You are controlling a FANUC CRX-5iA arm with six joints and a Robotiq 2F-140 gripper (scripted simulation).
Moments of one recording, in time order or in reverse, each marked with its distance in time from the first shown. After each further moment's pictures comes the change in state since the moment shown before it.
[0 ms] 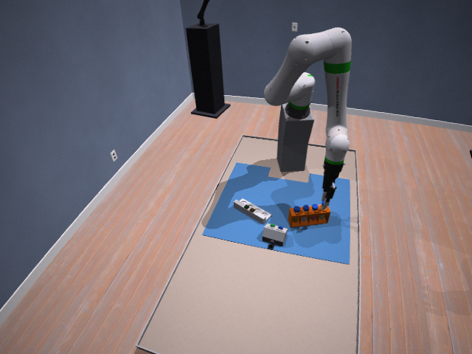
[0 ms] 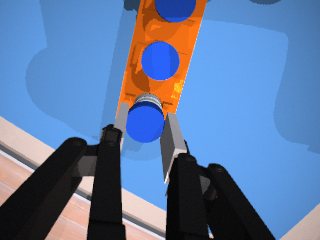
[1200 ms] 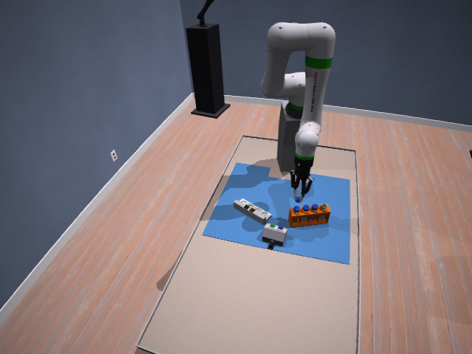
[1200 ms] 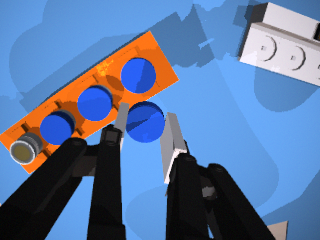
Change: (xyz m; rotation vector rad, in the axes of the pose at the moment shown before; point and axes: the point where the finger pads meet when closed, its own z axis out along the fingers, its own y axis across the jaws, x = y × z) arm 0.143 0.034 -0.015 0.003 0.014 -0.777
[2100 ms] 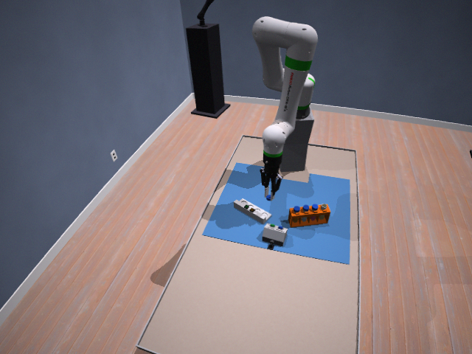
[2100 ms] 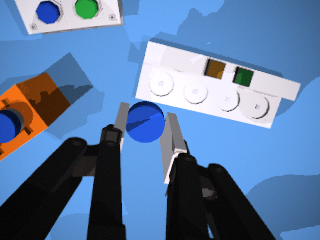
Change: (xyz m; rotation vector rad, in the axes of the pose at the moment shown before) arm 0.084 0.133 0.001 -0.002 0.024 0.001
